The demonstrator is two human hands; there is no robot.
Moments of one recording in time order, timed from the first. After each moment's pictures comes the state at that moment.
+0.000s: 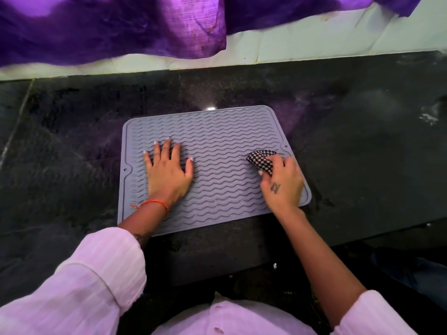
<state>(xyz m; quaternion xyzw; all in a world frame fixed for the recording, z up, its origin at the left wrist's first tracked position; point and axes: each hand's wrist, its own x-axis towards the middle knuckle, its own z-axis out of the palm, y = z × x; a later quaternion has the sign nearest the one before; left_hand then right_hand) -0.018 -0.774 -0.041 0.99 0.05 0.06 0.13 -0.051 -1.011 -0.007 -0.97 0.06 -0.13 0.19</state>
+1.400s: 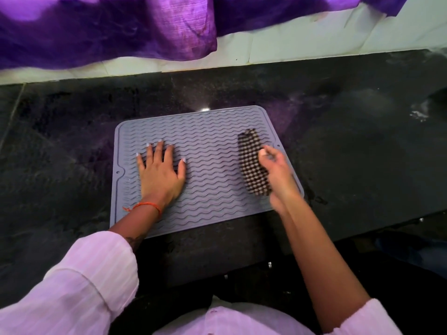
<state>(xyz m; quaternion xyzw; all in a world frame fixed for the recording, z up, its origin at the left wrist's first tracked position) -0.018 -0.774 -0.041 0.99 0.05 0.05 0.12 -0.041 -1.006 0.023 -0.62 0.24 0.07 0.74</state>
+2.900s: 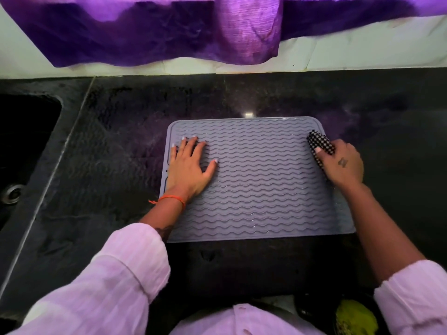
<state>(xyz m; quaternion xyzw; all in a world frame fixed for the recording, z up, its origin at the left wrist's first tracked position) -0.001 -0.725 -0.041 0.98 0.04 0.08 0.15 0.053 -1.051 -0.006 -0.98 0.09 -0.06 0.19</state>
